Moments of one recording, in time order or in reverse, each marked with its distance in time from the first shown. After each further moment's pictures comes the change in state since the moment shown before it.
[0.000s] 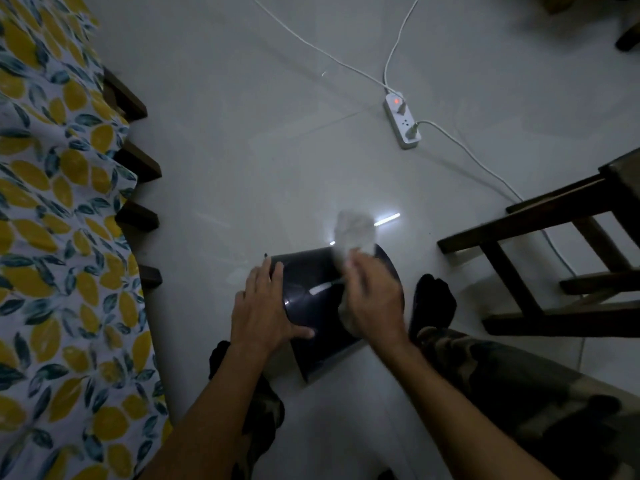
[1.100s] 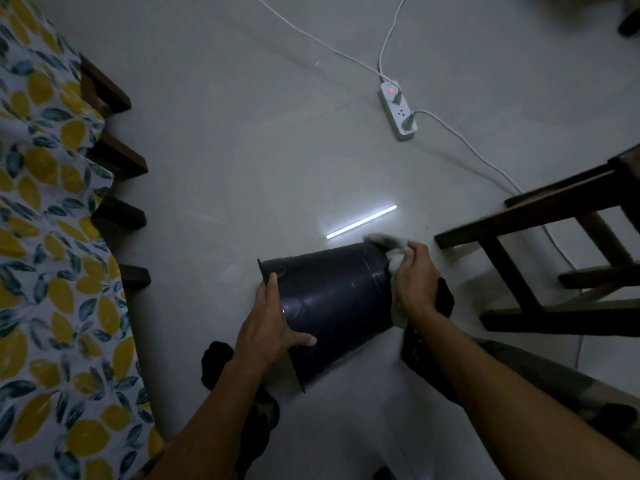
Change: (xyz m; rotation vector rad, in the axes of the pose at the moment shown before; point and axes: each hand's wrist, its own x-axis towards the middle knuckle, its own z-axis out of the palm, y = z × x) left_hand 0.001 0.011 0.026 -0.556 -0.144 -0.099; right_hand 0.056 0.106 -0.014 -0.063 0.107 0.531
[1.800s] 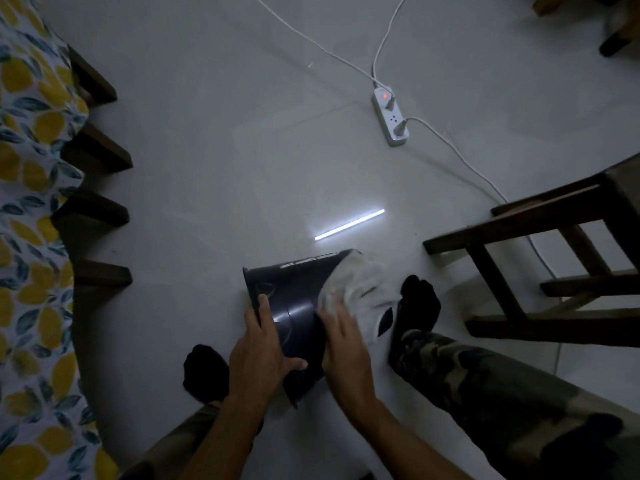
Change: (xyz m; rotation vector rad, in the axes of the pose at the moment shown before) left_hand -0.020 -0.012 0.037 0.232 0.092 -0.053; right_hand -0.142 0.036 0.039 -0.225 -0.323 -0.556
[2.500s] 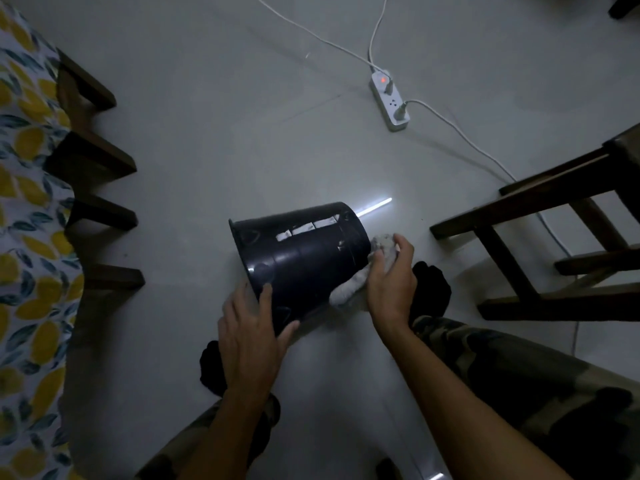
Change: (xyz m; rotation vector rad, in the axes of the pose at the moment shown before) left_hand -0.004 -0.007 -0.022 0.292 0.415 0.141; right_hand 0.088 -0.017 -0.073 0.479 0.400 0.554
